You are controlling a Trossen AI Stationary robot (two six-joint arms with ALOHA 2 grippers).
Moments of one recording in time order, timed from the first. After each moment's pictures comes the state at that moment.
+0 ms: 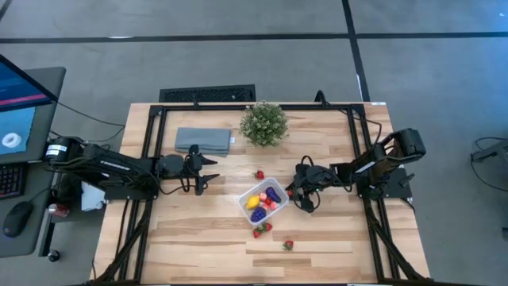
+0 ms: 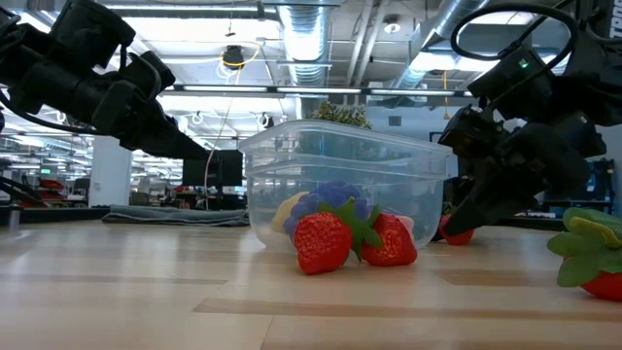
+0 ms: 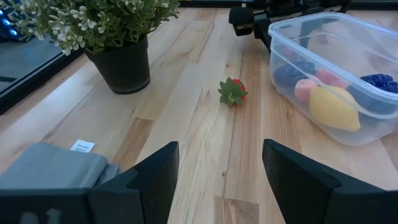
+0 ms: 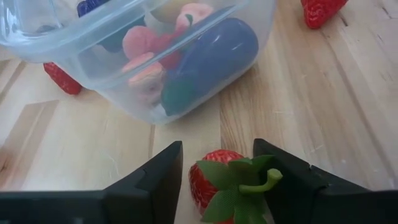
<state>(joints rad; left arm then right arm) 0.01 1.02 0.13 0.53 -0.19 -0.05 0.10 1.66 0.27 0.70 -0.13 0.18</state>
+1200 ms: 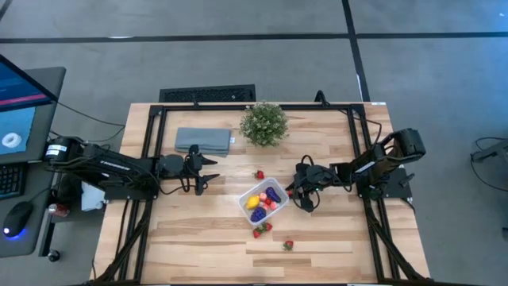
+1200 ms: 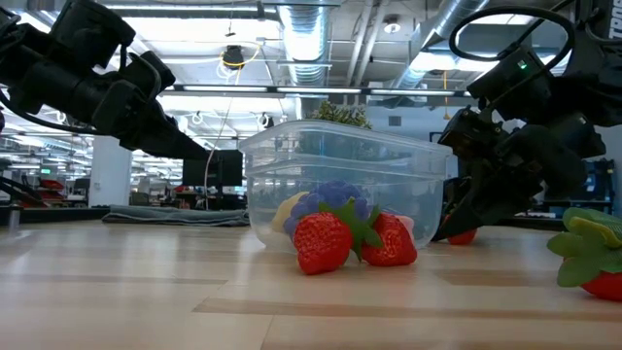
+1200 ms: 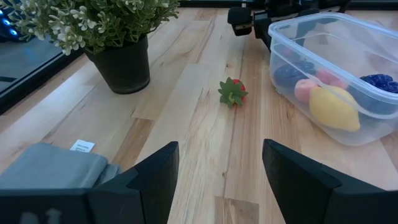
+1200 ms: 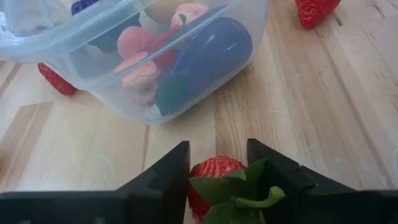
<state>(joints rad) 0.01 1.02 0.13 0.53 -0.19 -0.05 0.10 1.66 0.27 0.70 -0.13 0.18</state>
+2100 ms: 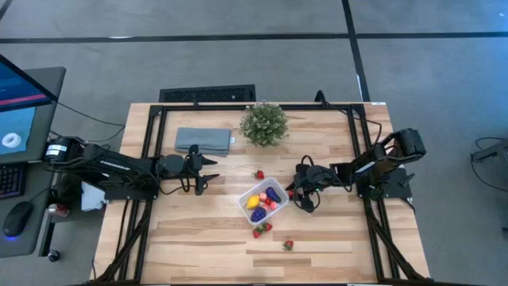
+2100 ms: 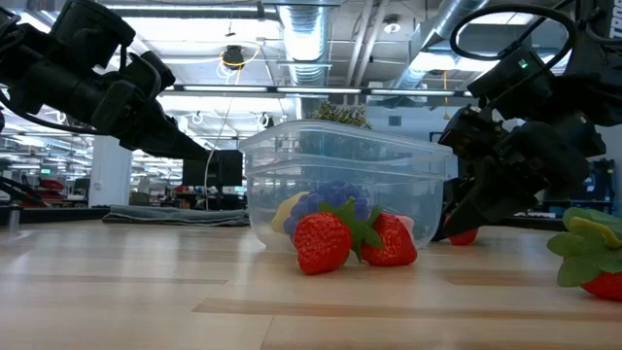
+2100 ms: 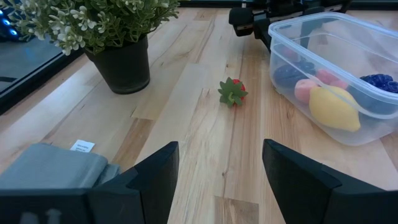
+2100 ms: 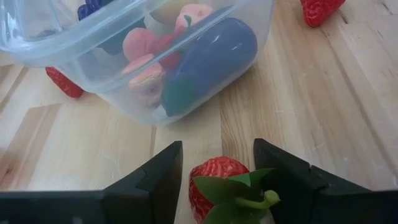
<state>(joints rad) 0.01 1.02 0.13 0.53 -0.19 -0.05 0.10 1.66 0.27 0.70 -0.13 0.20</state>
